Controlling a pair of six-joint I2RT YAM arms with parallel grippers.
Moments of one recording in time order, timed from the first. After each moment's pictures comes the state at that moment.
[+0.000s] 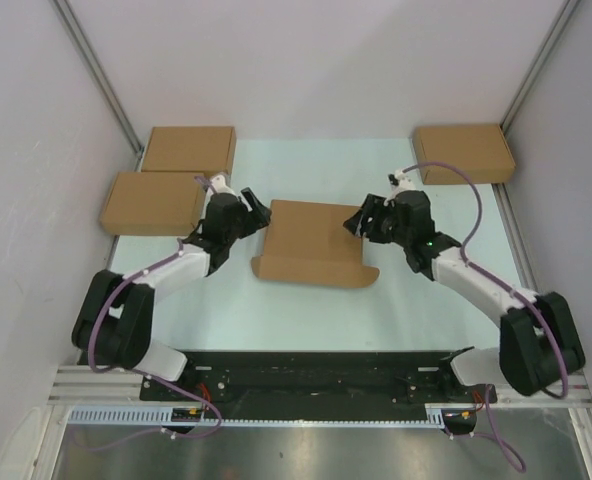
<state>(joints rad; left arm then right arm) -0.38 1.50 0.79 0.20 -0.13 -0.70 0.43 1.38 0.83 0.08 -0.18 0.61</state>
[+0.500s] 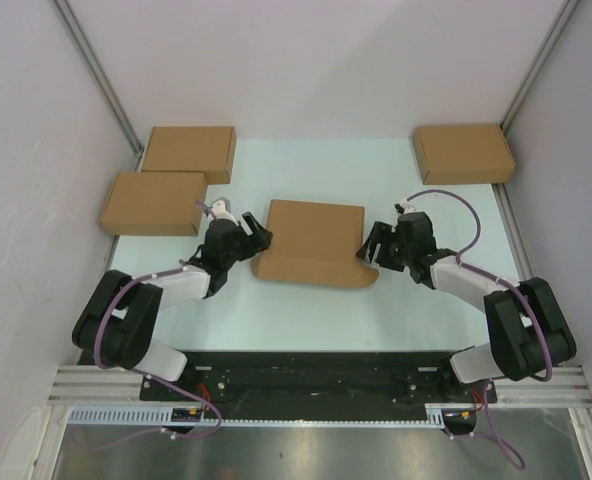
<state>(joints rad) -0.39 1.47 0.55 0.42 -0.09 -0.70 0.35 1.41 0.66 0.03 -0.16 0.59</state>
